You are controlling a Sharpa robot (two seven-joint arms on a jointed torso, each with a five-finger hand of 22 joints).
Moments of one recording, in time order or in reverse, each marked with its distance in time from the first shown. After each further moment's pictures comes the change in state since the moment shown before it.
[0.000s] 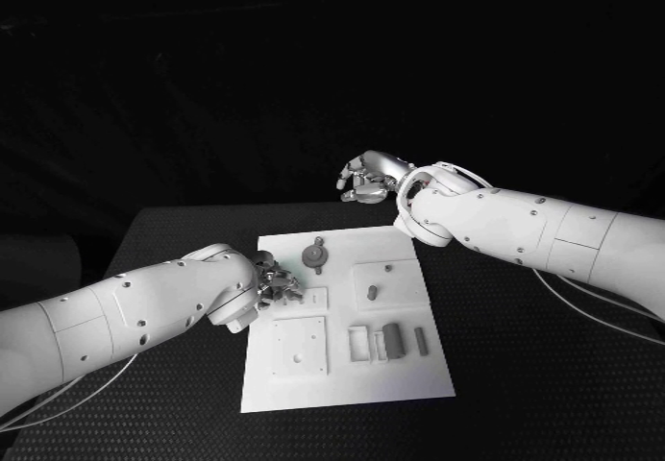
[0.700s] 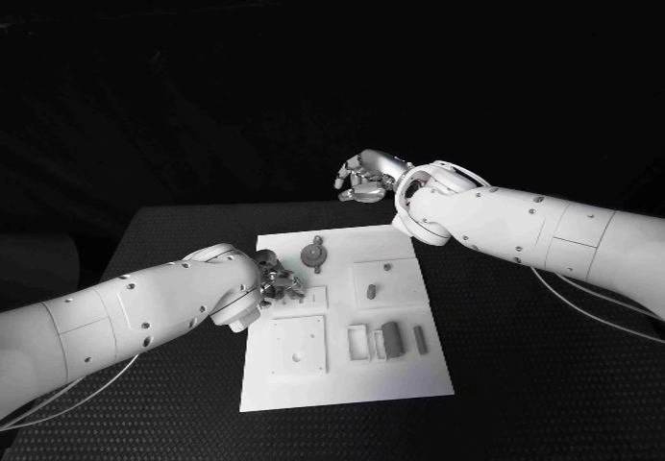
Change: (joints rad) left arm -0.004 0.011 0.003 0.001 -0.037 0.003 0.000; left_hand 0.000 0.000 0.000 0.000 -0.001 -0.002 0.000 0.001 0.006 0.000 -0.001 0.003 0.001 -0.003 -0.004 0.015 -0.018 0.000 -0.001 -0.004 0.008 0.000; right arm 0.000 0.000 0.000 0.004 0.000 0.002 0.001; right_hand 0.000 0.000 -0.003 -0.003 0.000 0.000 0.000 0.000 0.001 0.000 0.000 0.000 0.001 0.000 0.003 0.000 0.000 0.001 -0.003 0.003 0.000 0.000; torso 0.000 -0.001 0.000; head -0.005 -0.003
